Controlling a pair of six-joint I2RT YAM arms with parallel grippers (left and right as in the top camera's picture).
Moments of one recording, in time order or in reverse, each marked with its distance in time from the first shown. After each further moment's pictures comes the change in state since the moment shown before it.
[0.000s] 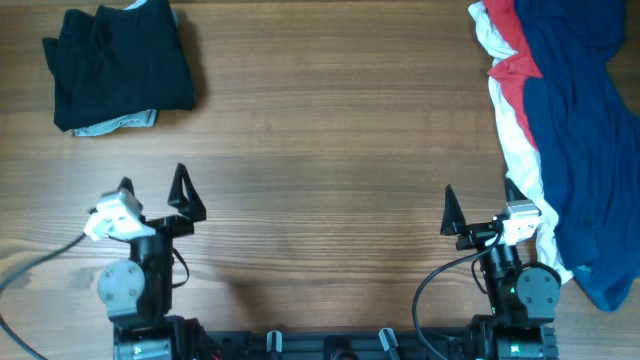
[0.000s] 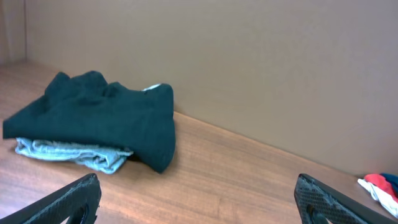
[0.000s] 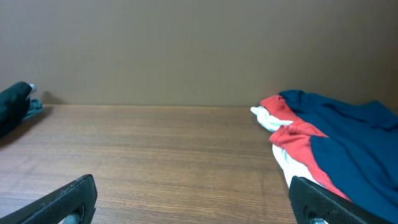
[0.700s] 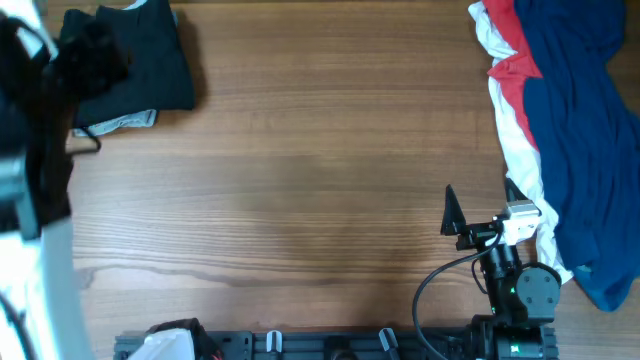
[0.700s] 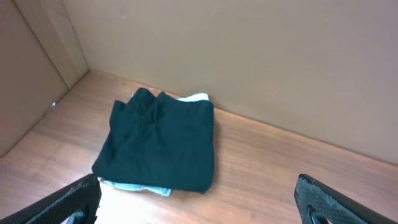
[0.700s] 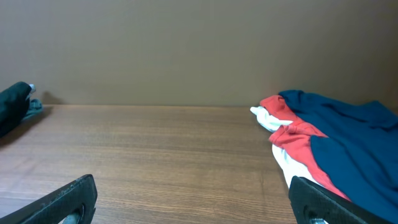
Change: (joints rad) left arm 0.000 1.037 1.558 -0.956 -0.139 0.178; right arm -0.002 0.000 0.000 0.000 -0.001 0.000
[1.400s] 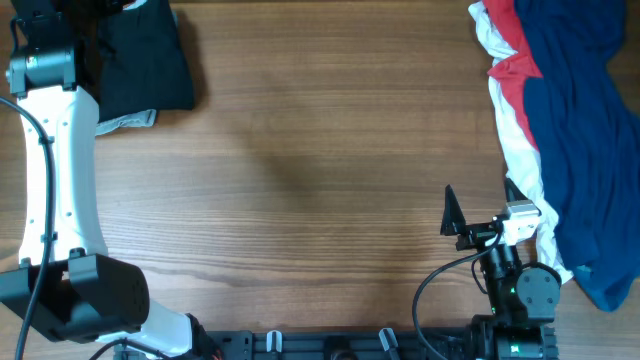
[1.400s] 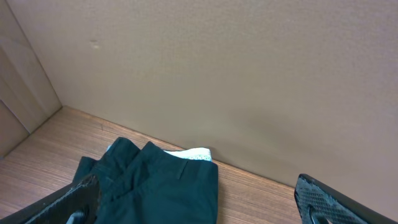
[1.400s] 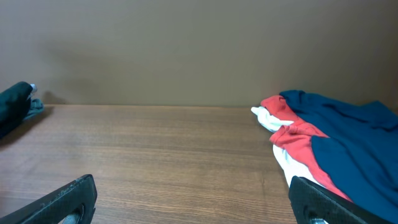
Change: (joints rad) left arm 0.023 0.435 0.003 0.536 0.000 0.000; right arm 0.000 -0.001 0.000 0.000 -0.003 0.000
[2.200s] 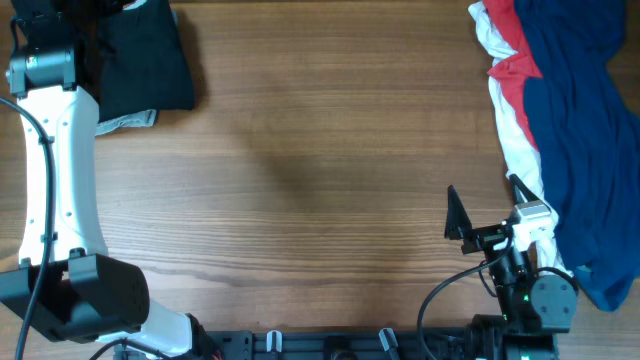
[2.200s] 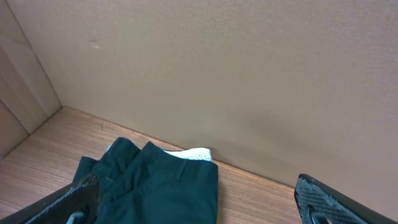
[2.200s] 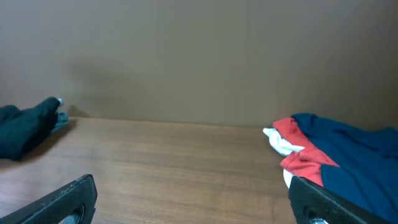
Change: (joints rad) left arm 0.000 0.000 0.000 0.000 0.000 0.000; right arm -0.019 0.008 0.129 -0.079 -0.083 0.001
